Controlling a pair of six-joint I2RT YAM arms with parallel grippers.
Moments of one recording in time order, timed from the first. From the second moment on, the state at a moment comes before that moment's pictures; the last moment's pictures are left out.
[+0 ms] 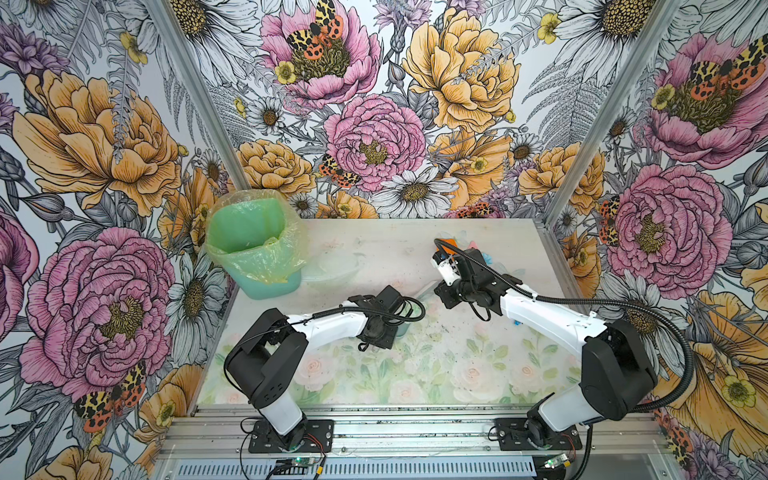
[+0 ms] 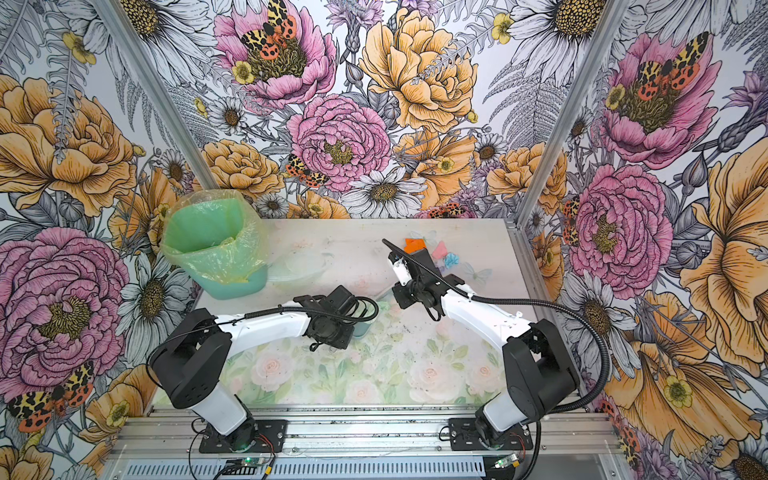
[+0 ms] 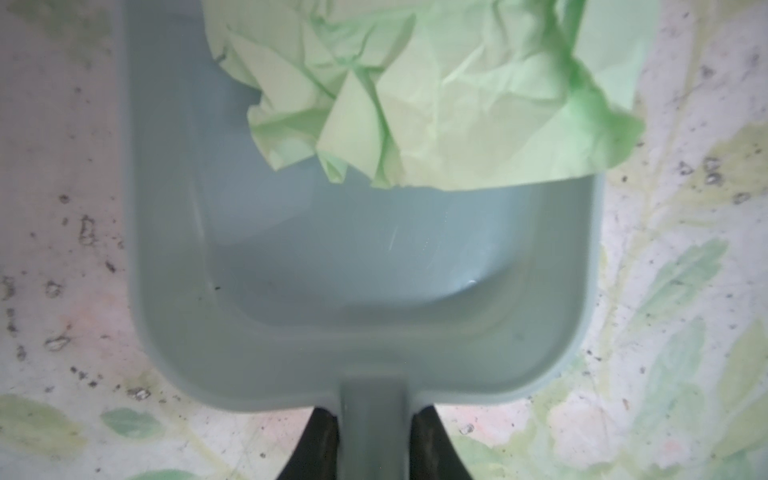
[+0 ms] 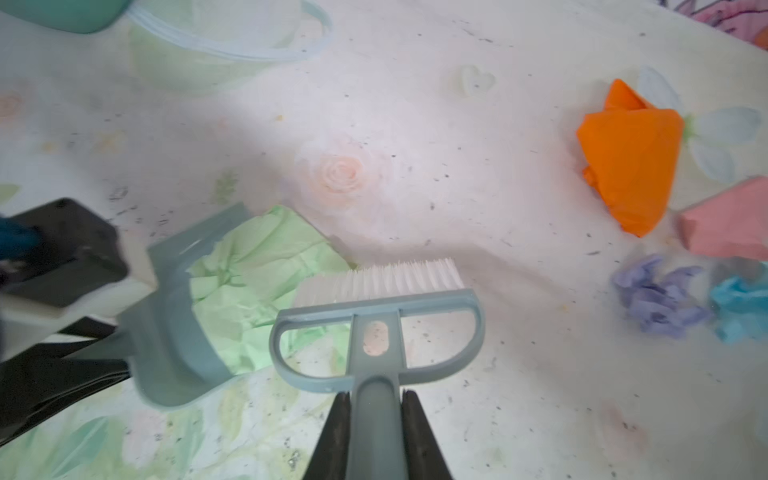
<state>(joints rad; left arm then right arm) -0.76 1.65 0.97 -0.62 -0.04 -0.39 0.51 1.54 1.06 -0.41 -0.07 -0.04</state>
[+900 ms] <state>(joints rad) -0.77 1.69 1.02 -0.67 -0.04 -0.37 0.62 1.55 0.98 -0.37 -0.05 -0.05</state>
